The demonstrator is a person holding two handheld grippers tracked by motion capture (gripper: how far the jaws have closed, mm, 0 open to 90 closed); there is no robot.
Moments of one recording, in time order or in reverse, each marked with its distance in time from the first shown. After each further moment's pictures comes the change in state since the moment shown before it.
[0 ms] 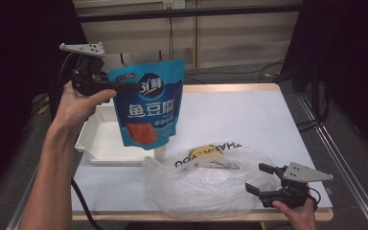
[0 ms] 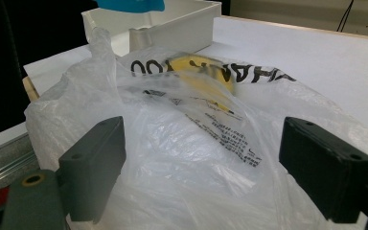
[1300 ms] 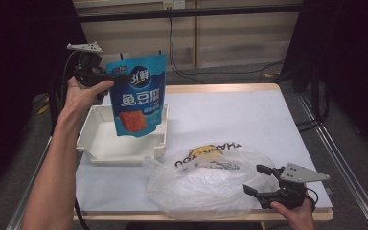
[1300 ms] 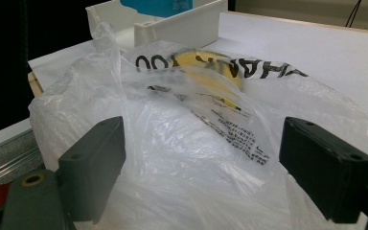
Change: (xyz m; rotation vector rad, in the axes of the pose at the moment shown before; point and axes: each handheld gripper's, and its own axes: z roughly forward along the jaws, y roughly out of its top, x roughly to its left) left arm 0.087 -0.033 0.021 -0.022 0.120 -0.065; right arm 0.002 -0.002 0.004 0.014 0.018 0.001
